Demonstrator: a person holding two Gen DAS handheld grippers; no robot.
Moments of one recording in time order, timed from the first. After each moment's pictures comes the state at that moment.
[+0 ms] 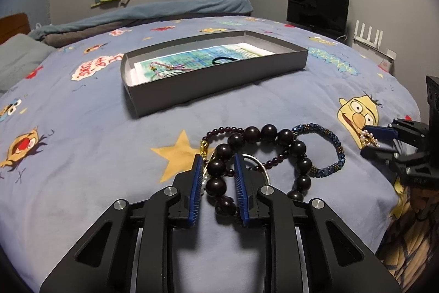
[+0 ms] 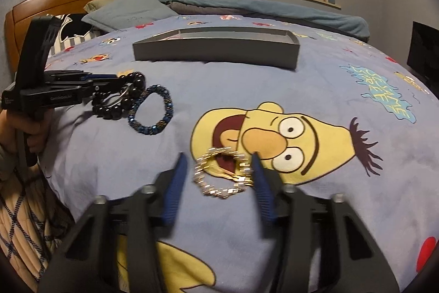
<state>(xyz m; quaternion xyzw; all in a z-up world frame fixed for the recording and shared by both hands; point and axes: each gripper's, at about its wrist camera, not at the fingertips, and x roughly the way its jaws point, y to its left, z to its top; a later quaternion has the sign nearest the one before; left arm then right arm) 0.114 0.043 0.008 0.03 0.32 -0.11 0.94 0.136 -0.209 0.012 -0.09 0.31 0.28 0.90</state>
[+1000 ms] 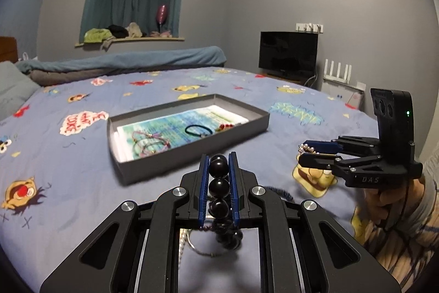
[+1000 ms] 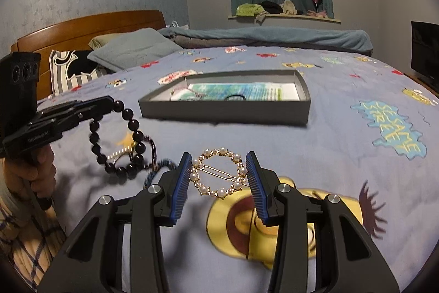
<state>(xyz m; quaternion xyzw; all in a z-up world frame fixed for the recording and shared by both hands) 0.094 0.039 0.063 0.00 0.19 -0.19 0.96 0.165 -0.190 0.057 -0.03 0.24 0.31 0.92</state>
